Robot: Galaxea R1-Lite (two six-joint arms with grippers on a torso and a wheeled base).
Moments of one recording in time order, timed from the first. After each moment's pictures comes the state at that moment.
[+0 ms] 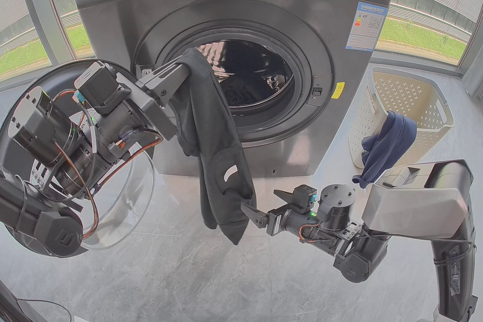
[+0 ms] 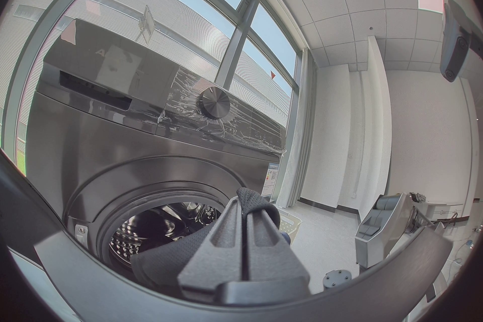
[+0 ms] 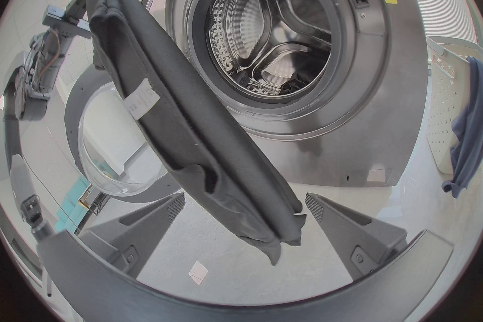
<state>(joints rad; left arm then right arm) -0.50 1.70 -0.67 -1.53 -0.32 -0.09 0.65 2.39 -0.74 -1.53 0.07 0.23</state>
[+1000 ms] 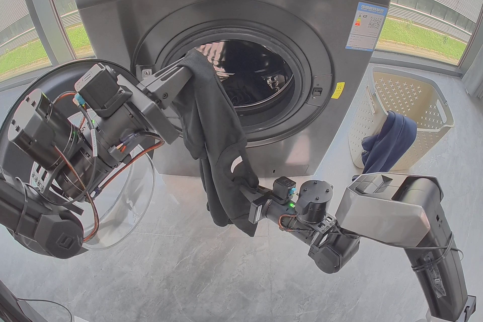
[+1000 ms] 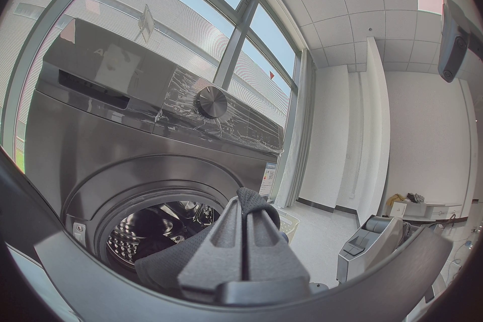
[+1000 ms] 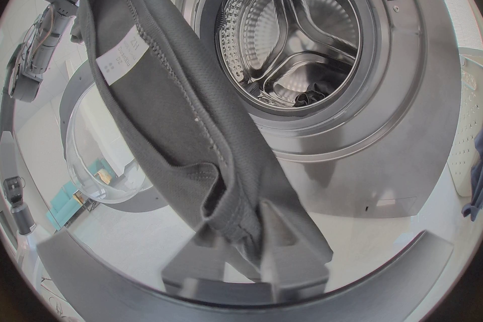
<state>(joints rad) -0.51 1.69 -0.66 -1.54 -0.32 -0.09 0.64 2.57 -1.06 -1.54 0.11 0.16</state>
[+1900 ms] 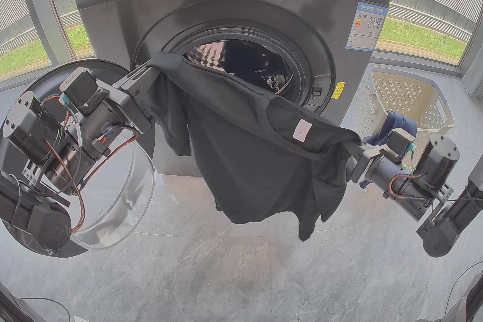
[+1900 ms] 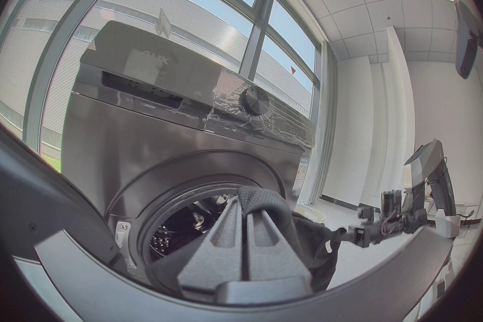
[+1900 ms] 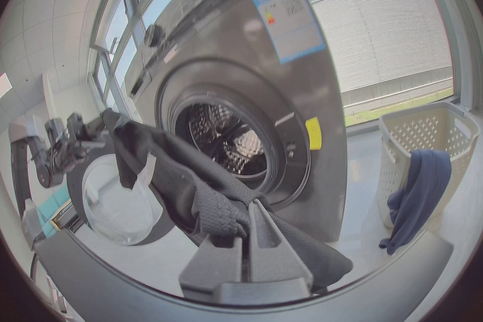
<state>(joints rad) -0.38 1.69 -0.63 -1.55 -0.28 -0.12 0.41 1.86 -0.46 -1.54 0.10 0.21</state>
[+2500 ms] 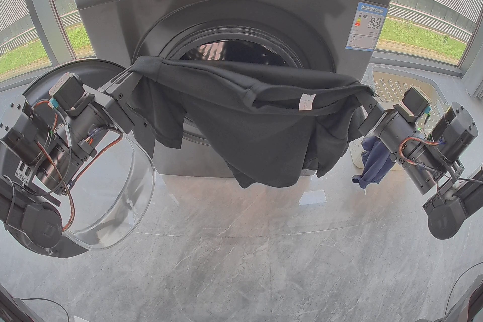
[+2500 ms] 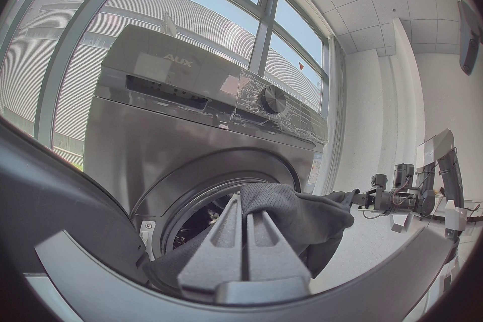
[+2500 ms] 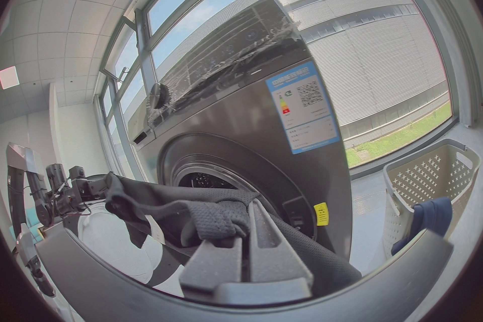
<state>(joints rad) -0.30 1.67 -0.59 -1.55 -0.29 -0.12 0.43 1.78 -0.62 -1.54 0.04 0.20</state>
